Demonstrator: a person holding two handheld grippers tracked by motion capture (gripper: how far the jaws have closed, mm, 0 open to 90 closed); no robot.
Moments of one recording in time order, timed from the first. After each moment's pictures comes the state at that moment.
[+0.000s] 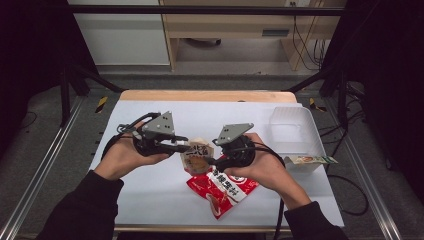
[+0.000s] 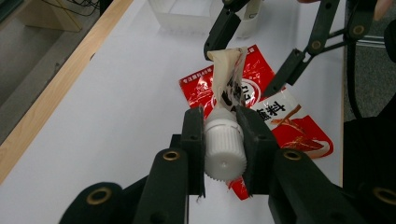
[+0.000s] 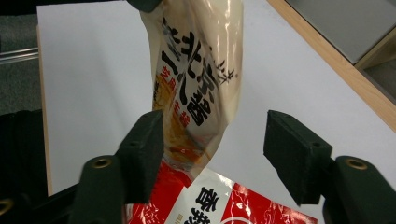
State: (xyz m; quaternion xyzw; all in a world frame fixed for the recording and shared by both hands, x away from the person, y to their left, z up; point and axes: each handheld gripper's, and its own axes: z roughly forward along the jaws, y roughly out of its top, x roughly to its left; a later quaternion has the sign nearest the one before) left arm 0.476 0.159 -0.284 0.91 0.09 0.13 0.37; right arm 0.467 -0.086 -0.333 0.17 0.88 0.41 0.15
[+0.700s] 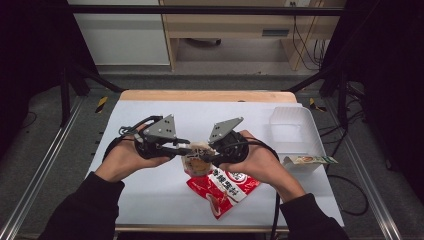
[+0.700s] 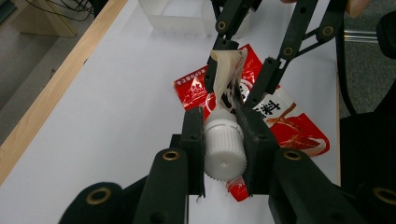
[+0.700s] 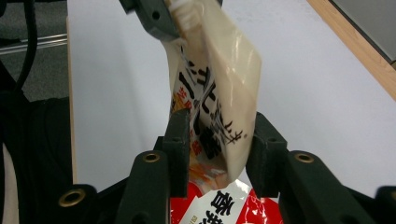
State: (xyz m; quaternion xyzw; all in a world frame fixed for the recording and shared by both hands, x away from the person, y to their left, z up) left arm 0.473 0.155 -0.289 0.91 0.07 0.13 0.38; right arm 0.475 -0.072 -0.324 0.14 0.90 0.39 0.11
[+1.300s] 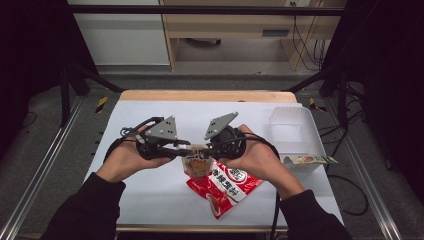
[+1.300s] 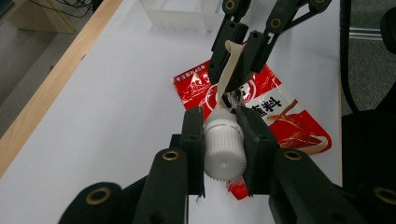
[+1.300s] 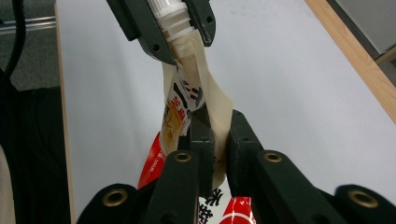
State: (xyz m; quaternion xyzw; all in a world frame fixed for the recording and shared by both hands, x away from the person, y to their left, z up) left arm 0.474 0.154 -0.294 0.92 0.08 0.13 0.37; right arm 0.475 -0.064 -0.308 0.14 0.92 0.35 0.12
